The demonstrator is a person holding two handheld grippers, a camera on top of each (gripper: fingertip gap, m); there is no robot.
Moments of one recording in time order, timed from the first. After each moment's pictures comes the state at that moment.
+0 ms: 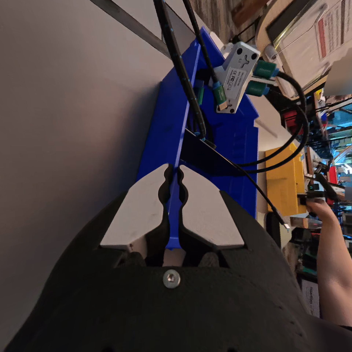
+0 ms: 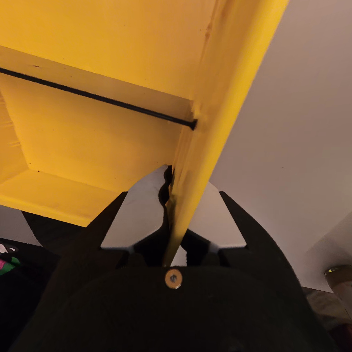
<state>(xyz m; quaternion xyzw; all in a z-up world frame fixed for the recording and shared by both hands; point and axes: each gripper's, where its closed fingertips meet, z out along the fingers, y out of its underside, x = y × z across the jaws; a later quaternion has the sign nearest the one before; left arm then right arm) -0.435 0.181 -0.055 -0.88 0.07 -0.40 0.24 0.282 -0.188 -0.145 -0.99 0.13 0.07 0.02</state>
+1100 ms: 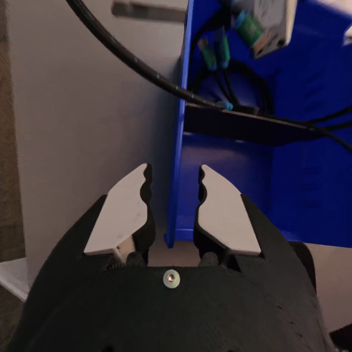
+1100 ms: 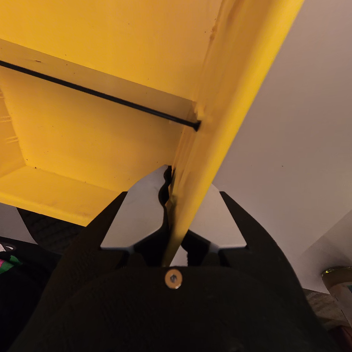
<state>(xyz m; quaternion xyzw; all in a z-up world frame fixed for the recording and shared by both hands) -0.457 0.182 -0.070 -0.92 0.20 -0.17 0.29 0.280 -0.192 -0.145 -0.99 0.12 0.07 0.02</state>
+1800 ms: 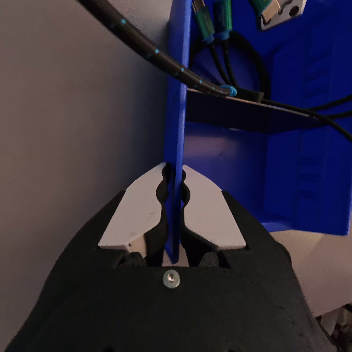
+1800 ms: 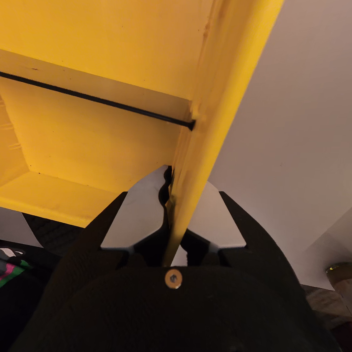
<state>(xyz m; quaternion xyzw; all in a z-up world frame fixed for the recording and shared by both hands) -0.462 0.181 -0.093 -0.95 0.13 -0.19 0.23 0.283 -0.189 -0.145 -0.99 0.13 0.07 0.02</state>
